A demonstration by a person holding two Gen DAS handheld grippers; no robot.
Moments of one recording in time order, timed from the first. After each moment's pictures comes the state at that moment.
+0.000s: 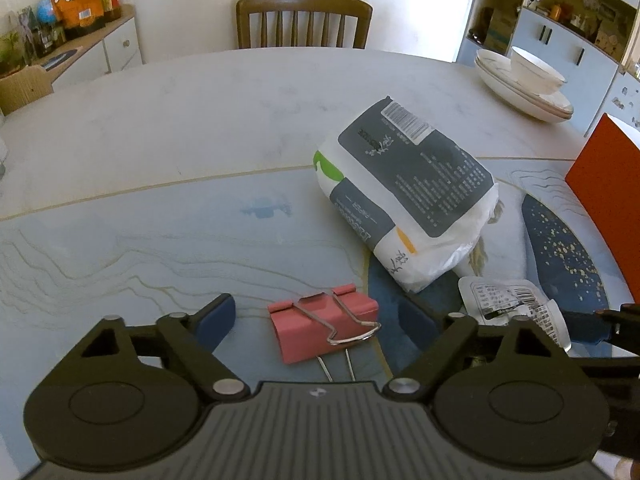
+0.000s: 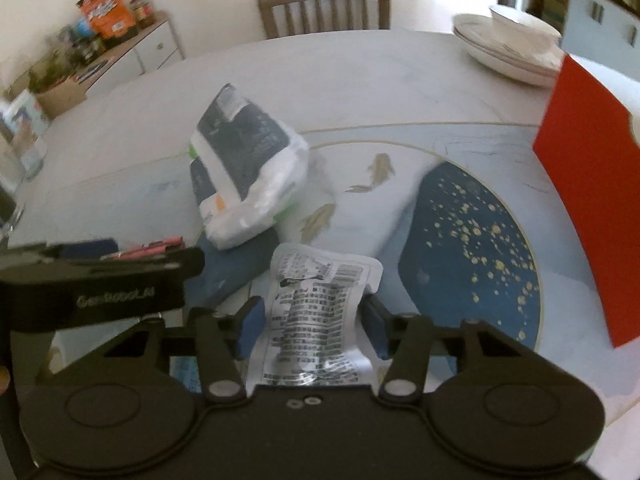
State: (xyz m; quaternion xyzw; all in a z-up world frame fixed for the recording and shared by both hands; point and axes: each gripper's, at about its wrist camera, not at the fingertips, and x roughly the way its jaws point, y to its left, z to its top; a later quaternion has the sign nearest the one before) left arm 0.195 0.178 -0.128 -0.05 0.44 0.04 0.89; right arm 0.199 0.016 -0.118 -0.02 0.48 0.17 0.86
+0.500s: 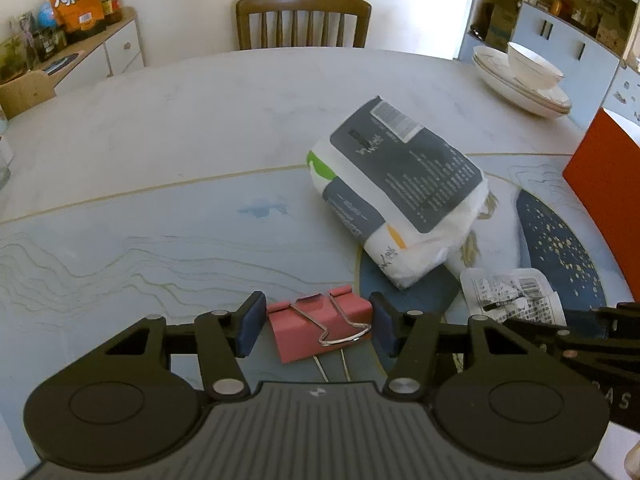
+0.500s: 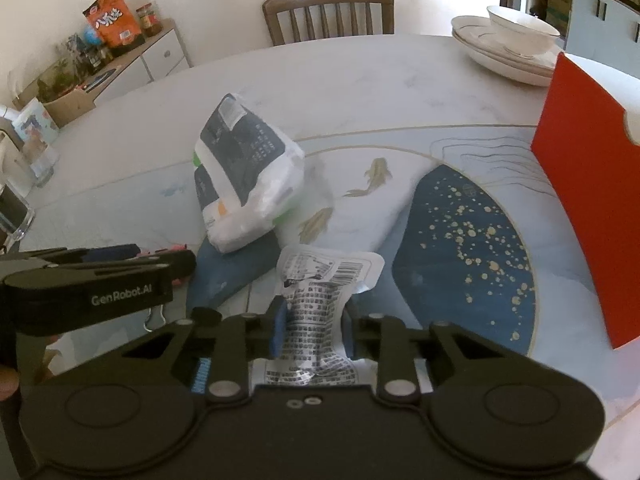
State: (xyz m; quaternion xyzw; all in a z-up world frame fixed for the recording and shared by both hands) left arm 0.193 0.170 -0.122 -0.05 0.45 0.04 0.89; right arm 0.200 -0.004 -0.113 0.01 0.47 0.17 0.86
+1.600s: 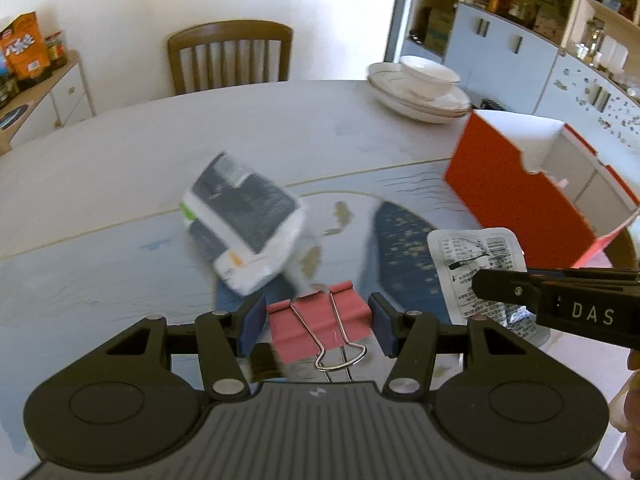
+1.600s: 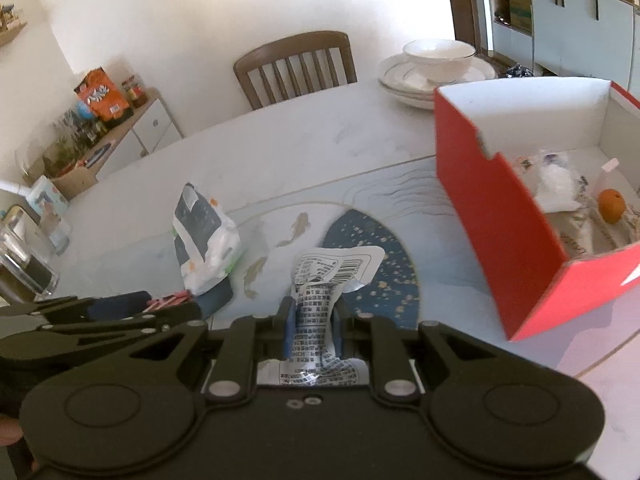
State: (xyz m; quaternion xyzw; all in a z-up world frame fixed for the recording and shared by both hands) left arm 0.165 0.075 -0.058 -0.03 0.42 -0.04 0.91; right arm 0.178 -0.105 -0.059 0.09 0.43 0.16 0.89
